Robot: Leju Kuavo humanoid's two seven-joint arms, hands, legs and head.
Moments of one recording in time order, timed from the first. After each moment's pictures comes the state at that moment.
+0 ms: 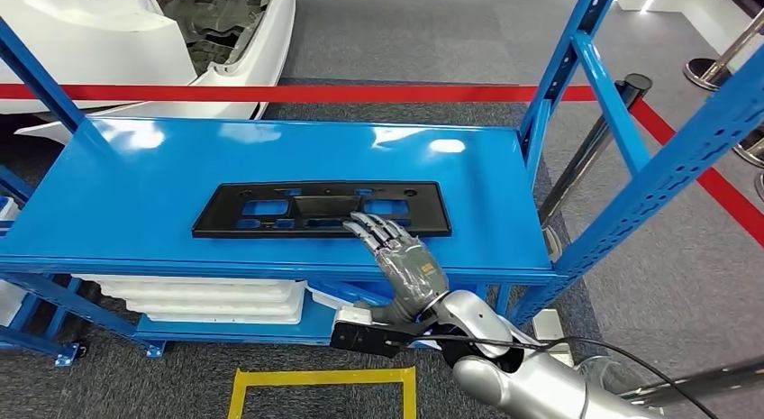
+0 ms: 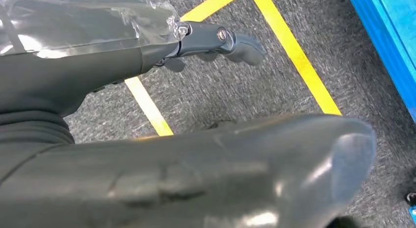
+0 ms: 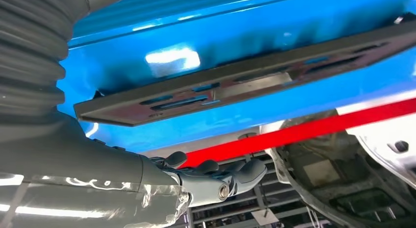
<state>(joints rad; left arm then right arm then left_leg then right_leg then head) -0.14 -0.02 -1.17 -0.27 1.04 0.35 -0.52 -0.38 -0.29 0.88 -1.73 0.62 -0.22 0.09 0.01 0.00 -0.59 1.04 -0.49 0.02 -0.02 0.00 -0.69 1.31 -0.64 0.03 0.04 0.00</state>
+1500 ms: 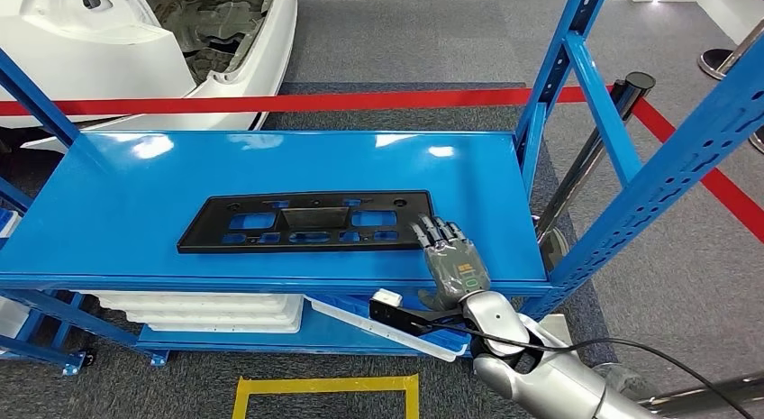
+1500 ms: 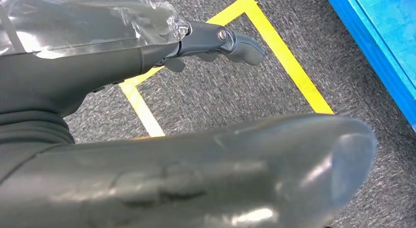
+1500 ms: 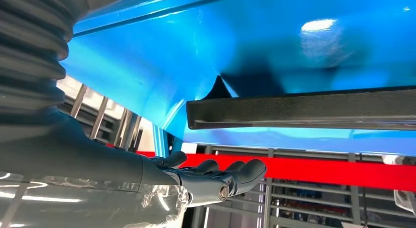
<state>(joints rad) -0.15 -0.03 -1.17 -0.28 0.99 0.42 -0.47 -0.31 -0.35 0.78 -1.61 0.92 -0.12 0.31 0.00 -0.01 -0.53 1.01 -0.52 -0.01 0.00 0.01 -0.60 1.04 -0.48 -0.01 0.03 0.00</state>
